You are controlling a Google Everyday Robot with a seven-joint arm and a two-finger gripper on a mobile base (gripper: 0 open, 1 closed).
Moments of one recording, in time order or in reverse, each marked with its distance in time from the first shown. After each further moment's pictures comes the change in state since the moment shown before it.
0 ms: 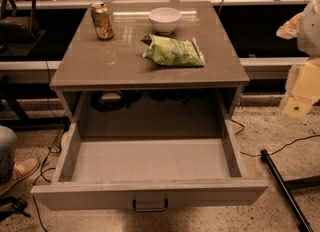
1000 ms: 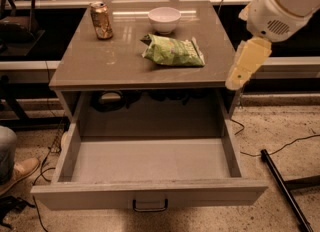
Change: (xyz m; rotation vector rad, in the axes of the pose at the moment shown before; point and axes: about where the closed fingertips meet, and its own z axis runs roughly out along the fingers) arm -0.058 -0.073 0.046 0.083 -0.128 0.014
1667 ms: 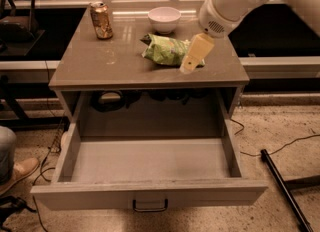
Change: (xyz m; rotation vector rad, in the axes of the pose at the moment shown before) arm -0.071 -0.061 0.092 0.052 -0.095 0.073
